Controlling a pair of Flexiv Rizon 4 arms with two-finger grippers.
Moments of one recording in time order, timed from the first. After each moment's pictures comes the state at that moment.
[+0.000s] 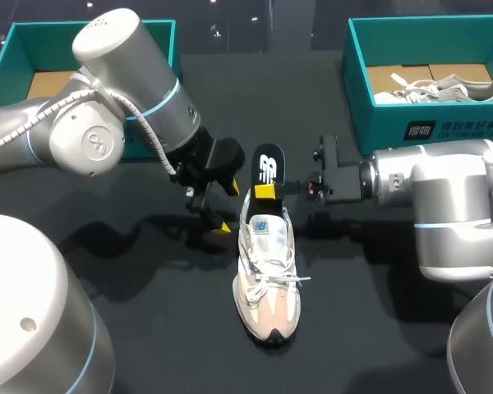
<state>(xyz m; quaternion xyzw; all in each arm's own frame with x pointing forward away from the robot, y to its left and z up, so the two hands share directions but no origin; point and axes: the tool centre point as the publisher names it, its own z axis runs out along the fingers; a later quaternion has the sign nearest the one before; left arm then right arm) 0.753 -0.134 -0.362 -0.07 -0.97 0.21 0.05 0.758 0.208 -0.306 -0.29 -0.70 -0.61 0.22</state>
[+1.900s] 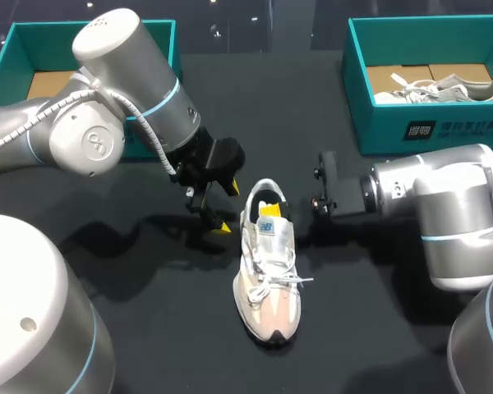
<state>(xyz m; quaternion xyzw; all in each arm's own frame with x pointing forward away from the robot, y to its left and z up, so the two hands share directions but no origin) 0.753 -0.134 -0.362 -0.07 -0.97 0.21 0.05 0.728 0.200 -0.340 -0.33 -0.70 -0.56 0.30</state>
